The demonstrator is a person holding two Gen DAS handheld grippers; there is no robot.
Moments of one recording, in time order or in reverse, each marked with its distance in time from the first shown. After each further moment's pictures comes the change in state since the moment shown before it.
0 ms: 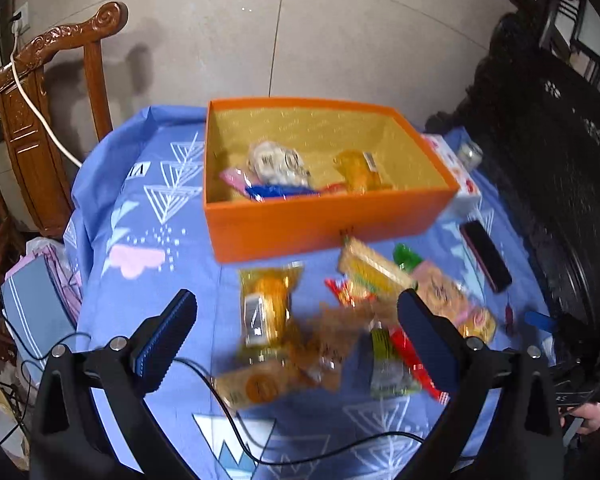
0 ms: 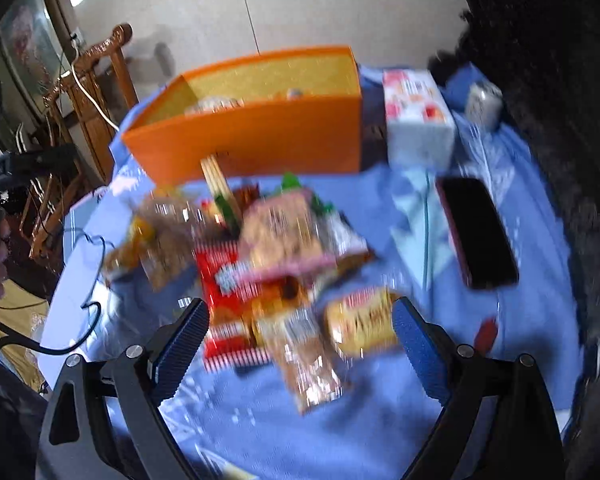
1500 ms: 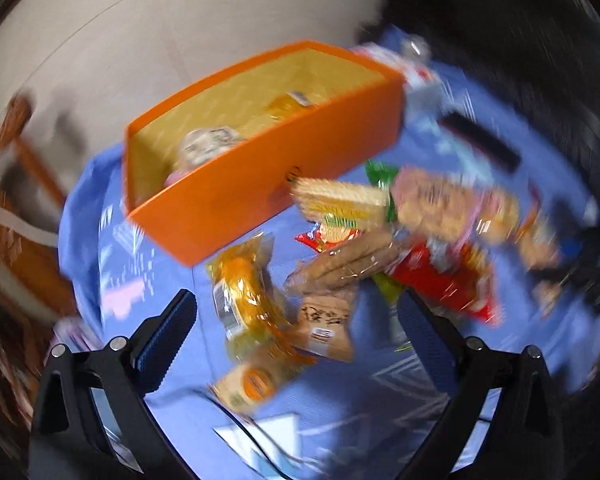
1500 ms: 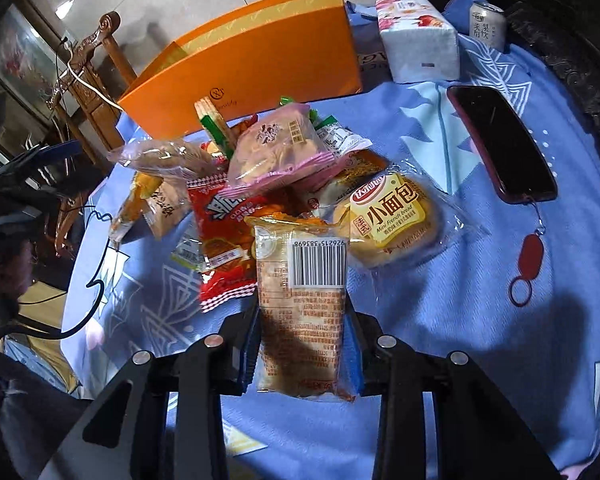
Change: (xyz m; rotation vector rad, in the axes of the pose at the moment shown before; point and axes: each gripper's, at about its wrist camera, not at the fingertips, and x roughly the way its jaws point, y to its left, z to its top) left arm 0.048 -0.073 -0.037 0.516 0.069 0.092; right arm 0.020 -0.025 -0.038 0.100 0.124 0.132
